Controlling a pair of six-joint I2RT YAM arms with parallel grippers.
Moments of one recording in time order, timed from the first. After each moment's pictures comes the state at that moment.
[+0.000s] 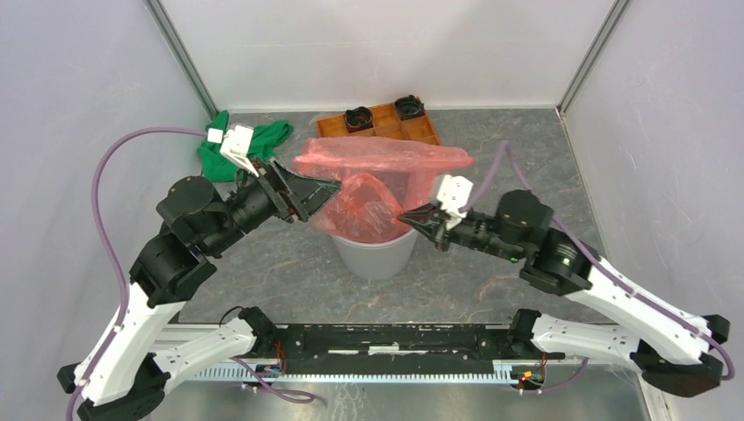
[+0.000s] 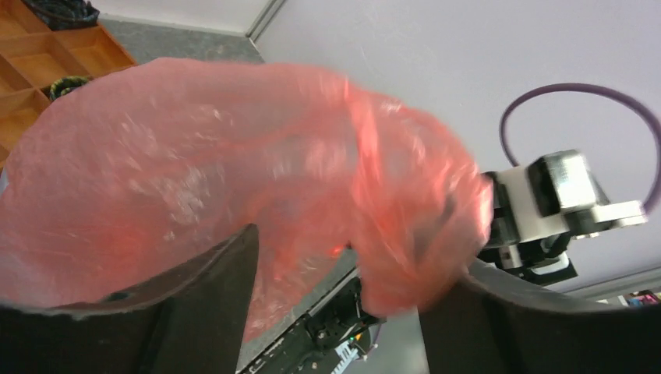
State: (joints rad) left arm -0.75 0.81 1.36 -0.56 0.05 -0.72; right arm 1.03 0.94 1.13 -0.29 -0.13 -0.24
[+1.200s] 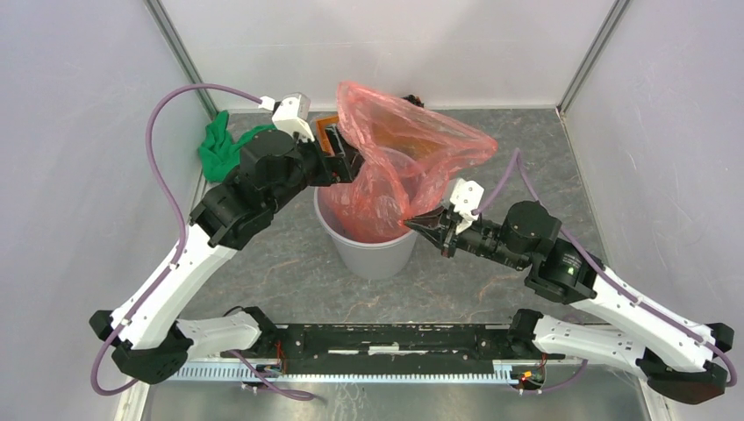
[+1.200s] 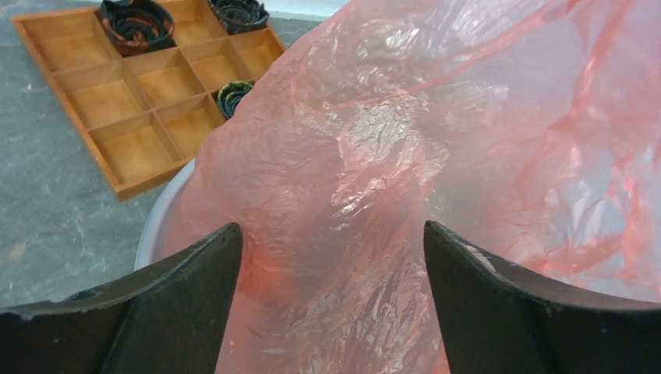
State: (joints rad) left arm -0.75 1.12 1.49 -0.65 -0.24 -0.57; right arm 1.03 0.80 1.03 -0.26 -0.11 -0.12
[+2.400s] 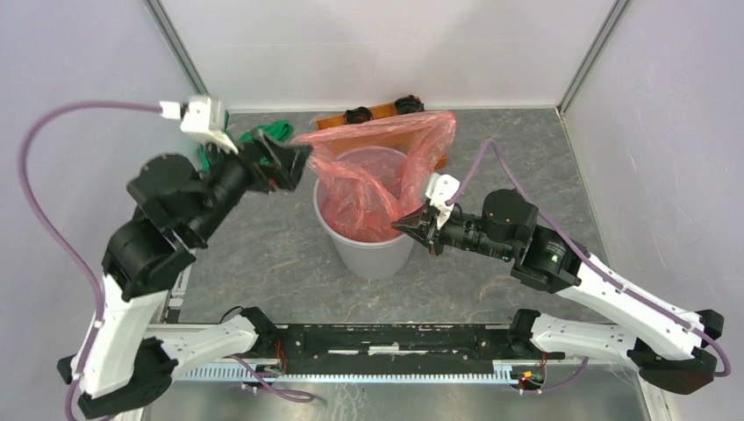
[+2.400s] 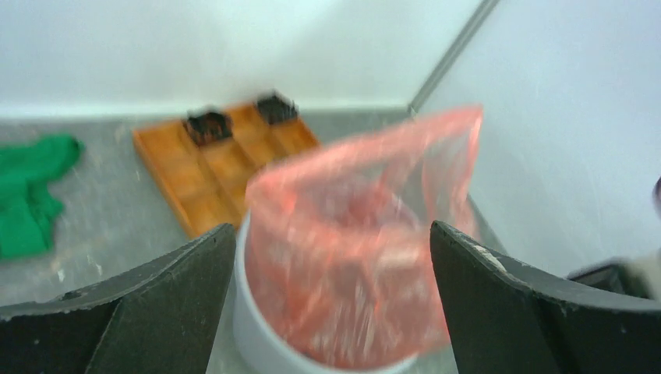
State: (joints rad) left arm -0.75 0.89 1.56 -0.77 -0.29 -0.40; right arm 1.03 0.92 1.11 -0.32 -0.15 -0.11
